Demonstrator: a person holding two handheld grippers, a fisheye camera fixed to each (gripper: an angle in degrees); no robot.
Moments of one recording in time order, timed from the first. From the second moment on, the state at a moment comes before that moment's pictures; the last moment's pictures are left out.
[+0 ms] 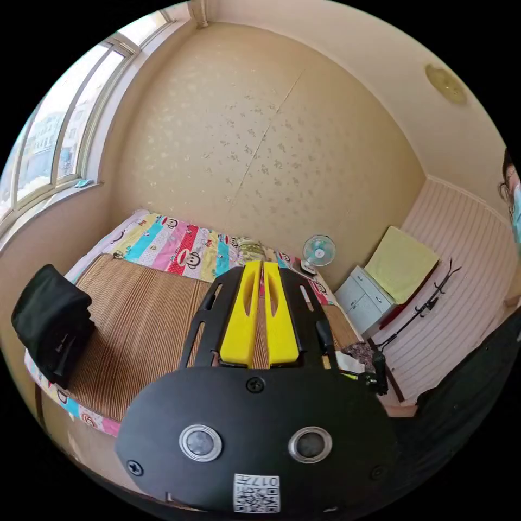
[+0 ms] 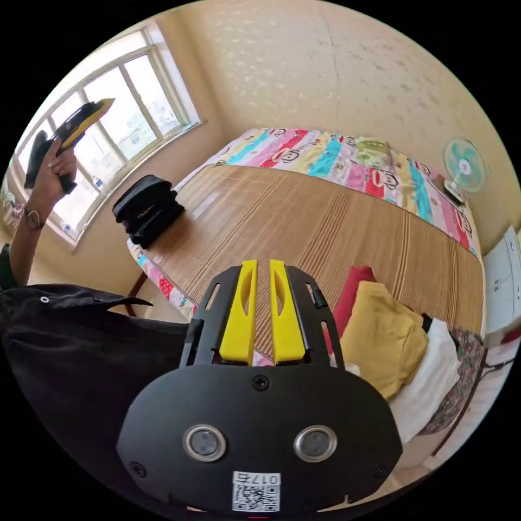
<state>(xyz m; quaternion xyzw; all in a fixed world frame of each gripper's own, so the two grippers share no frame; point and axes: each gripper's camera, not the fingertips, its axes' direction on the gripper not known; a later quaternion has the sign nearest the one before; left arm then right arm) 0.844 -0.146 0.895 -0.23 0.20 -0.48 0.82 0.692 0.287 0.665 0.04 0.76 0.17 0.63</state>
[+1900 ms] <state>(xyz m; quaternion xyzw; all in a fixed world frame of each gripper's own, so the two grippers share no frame) 0.943 0.560 0.965 -0.38 0.62 -0.57 0.37 0.472 -0.059 0.831 0.14 0.44 0.02 0.89</state>
